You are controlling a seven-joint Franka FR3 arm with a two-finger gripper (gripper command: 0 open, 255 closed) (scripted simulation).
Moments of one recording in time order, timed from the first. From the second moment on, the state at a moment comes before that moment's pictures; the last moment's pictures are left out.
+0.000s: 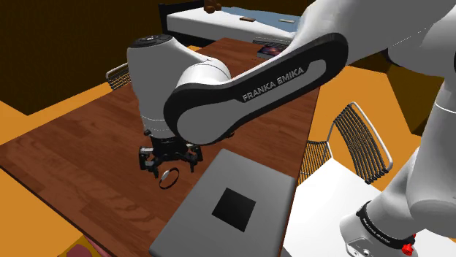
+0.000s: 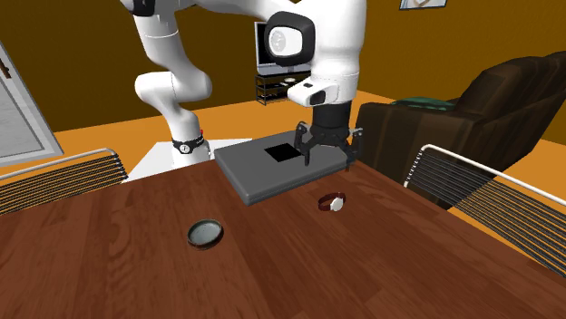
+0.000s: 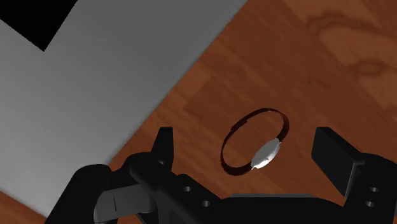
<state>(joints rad) 0.20 0.34 0.66 -1.79 -0.19 2.07 1.33</state>
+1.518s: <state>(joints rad) 0.30 0.54 0.61 -1.66 -0.29 2.12 1.42</state>
